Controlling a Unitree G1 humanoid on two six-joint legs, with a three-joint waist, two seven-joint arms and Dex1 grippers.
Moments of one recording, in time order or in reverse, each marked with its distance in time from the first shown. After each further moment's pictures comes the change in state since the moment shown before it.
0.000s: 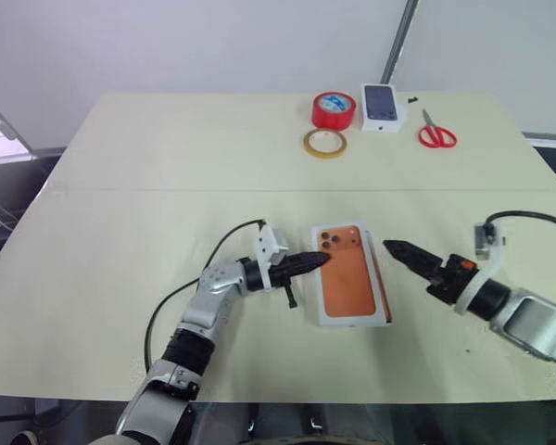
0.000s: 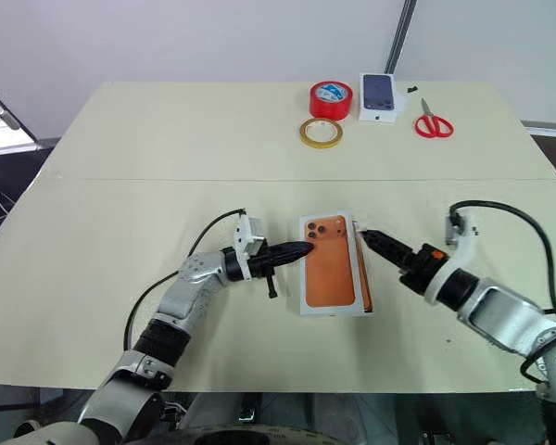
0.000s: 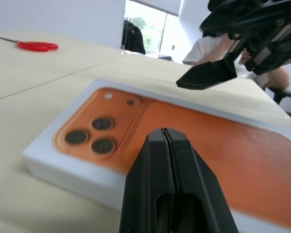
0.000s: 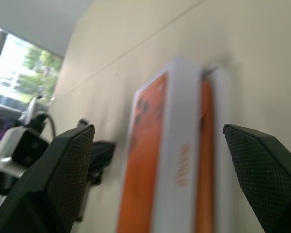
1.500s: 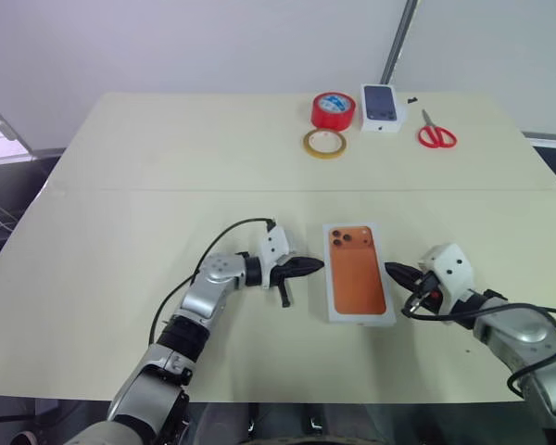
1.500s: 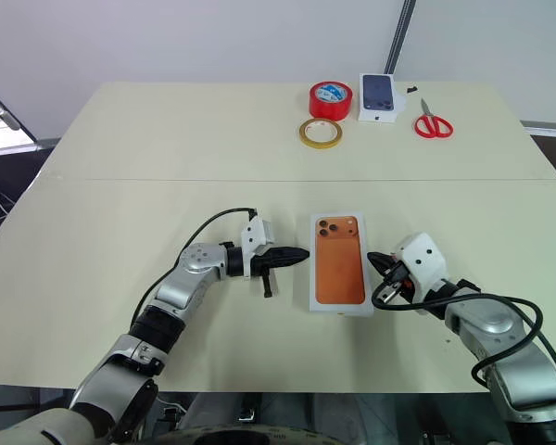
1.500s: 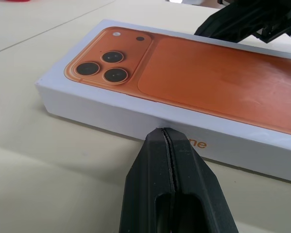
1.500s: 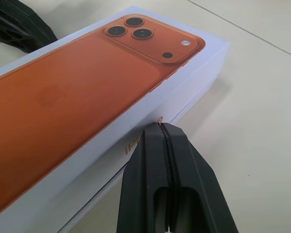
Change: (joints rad) left arm -0.071 0.083 -0.061 0.021 0.133 0.082 0.007; right arm 0.058 0.079 0.249 -0.091 -1.310 -0.424 0.563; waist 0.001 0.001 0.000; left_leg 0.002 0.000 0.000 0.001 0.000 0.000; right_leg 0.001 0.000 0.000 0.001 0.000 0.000
